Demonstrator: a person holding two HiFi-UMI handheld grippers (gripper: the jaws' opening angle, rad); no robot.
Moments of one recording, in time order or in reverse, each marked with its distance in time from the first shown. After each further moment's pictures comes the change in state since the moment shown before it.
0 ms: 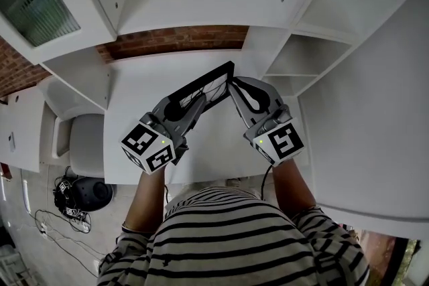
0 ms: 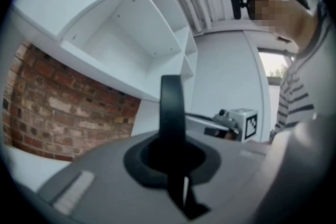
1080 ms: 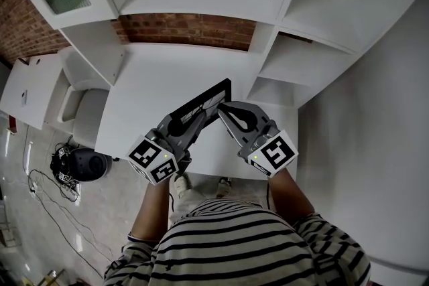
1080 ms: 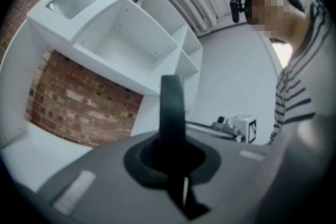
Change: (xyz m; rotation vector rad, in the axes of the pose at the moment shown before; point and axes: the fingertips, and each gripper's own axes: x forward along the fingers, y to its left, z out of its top) left arm 0.019 -0.088 -0.055 -0.031 -0.063 0.220; right arm -0.090 0.029 -0.039 0.153 -0.089 0.359
